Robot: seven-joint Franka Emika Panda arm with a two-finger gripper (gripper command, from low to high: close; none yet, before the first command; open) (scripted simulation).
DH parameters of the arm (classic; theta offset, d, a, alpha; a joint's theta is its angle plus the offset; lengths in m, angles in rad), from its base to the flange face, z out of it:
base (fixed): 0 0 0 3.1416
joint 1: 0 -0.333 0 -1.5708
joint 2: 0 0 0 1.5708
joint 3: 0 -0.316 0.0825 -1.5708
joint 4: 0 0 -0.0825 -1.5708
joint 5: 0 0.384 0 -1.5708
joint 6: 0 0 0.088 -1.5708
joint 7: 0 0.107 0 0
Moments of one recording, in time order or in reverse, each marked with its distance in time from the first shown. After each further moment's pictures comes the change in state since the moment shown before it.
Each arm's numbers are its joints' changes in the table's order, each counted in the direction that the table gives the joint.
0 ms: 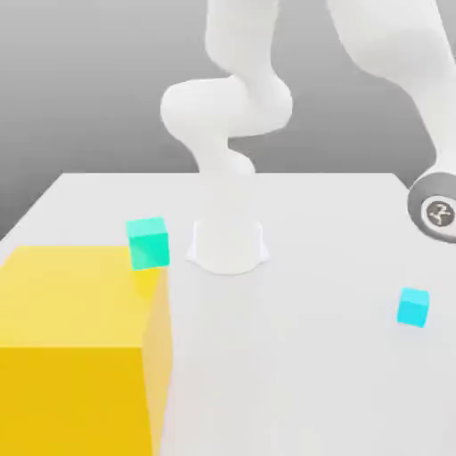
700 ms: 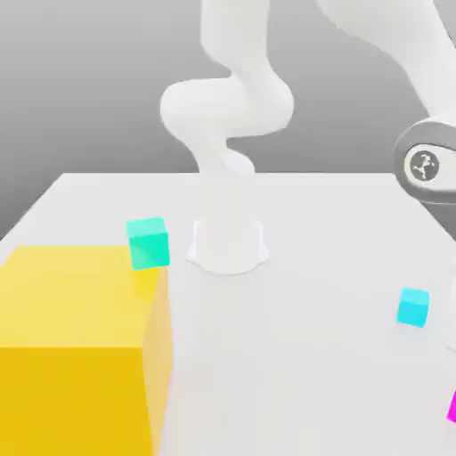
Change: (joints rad) arm 0.024 -0.062 0.097 0.120 -0.059 0.027 0.099
